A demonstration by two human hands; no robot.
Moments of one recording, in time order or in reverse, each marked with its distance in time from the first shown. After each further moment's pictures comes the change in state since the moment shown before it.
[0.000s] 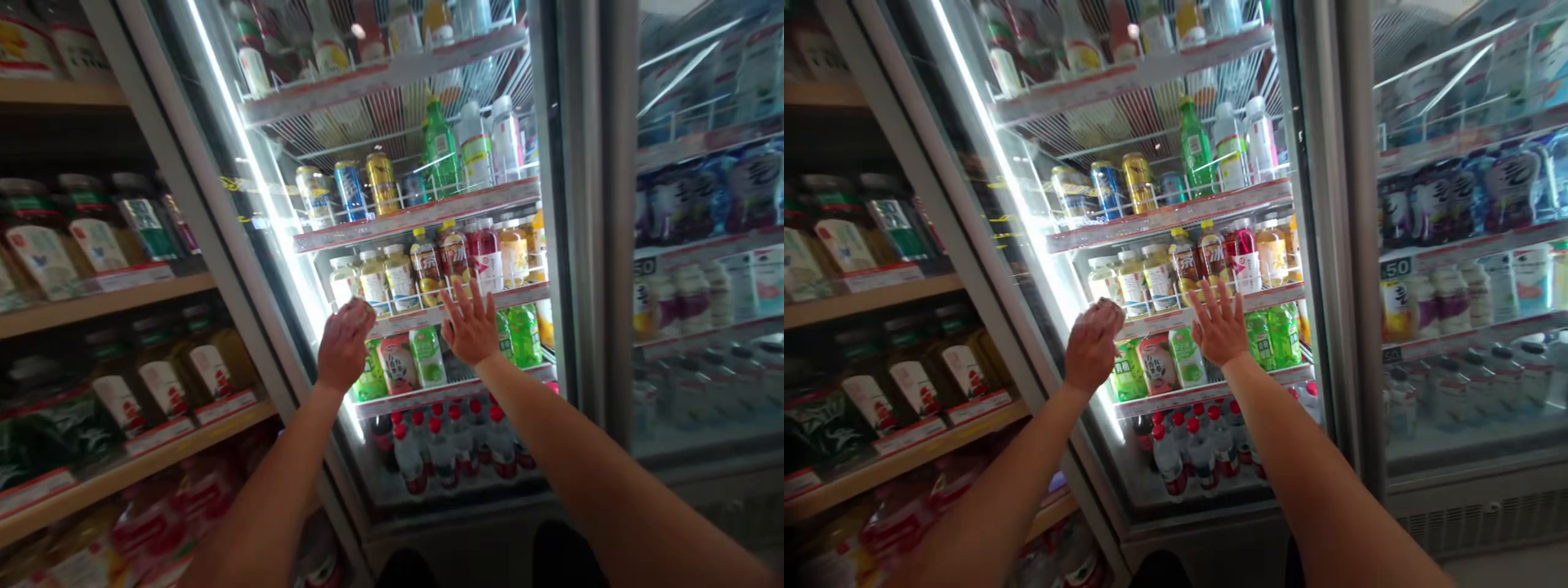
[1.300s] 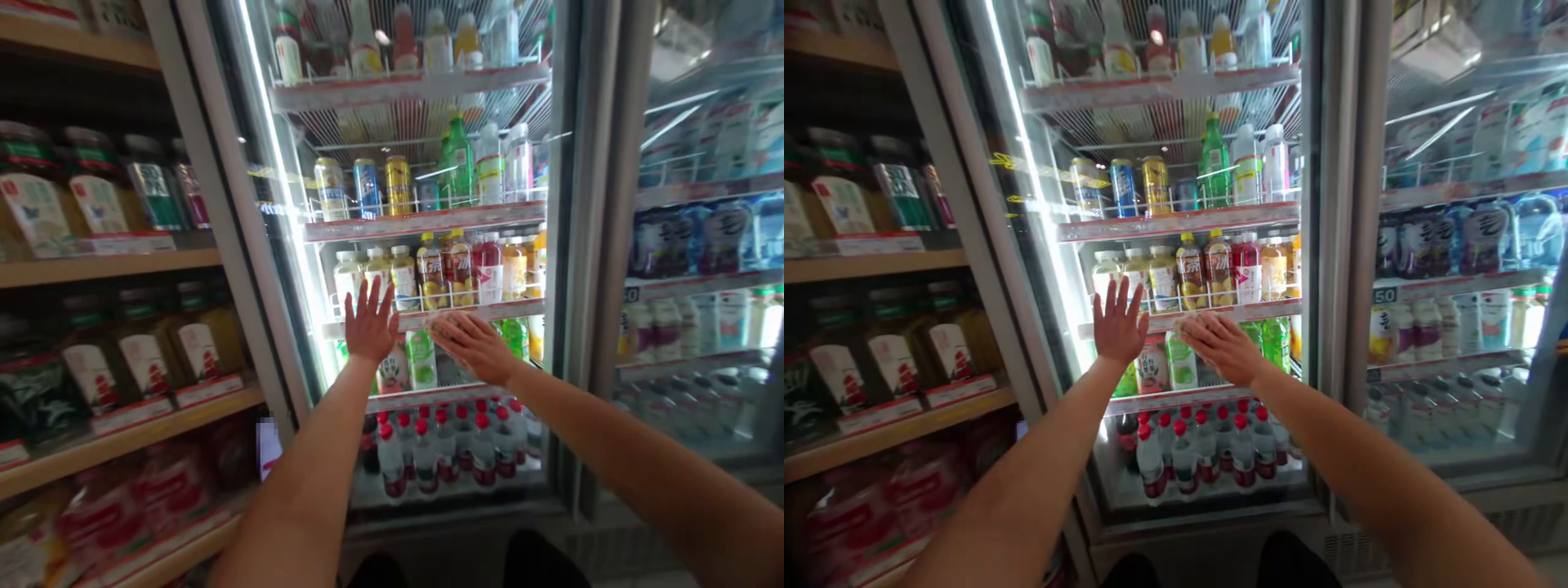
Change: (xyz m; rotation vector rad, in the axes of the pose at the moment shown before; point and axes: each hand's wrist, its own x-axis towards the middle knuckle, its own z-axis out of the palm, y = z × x) left_hand 0.040 0.034 0.033 -0.086 0.002 -0.345; right_hand 0.006 0.034 -0.046 0.071 -0.192 -0.600
